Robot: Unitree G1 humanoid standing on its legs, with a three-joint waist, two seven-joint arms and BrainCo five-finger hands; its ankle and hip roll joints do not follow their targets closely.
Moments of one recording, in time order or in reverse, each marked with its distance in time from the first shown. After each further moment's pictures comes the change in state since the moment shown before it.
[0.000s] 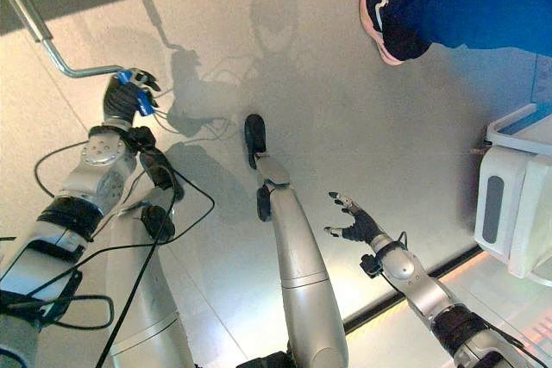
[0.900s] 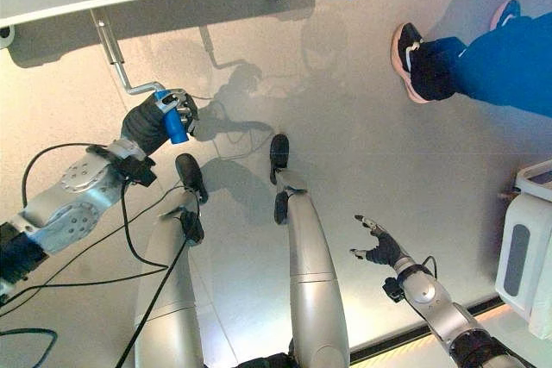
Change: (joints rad) left arm 0.178 0.356 -0.143 -0.595 -0.352 -0.012 -0.238; right arm 0.116 0.008 -0.079 0.121 -0.109 -0.003 -0.020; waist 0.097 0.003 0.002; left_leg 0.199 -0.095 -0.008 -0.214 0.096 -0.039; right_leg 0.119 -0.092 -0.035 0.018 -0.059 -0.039
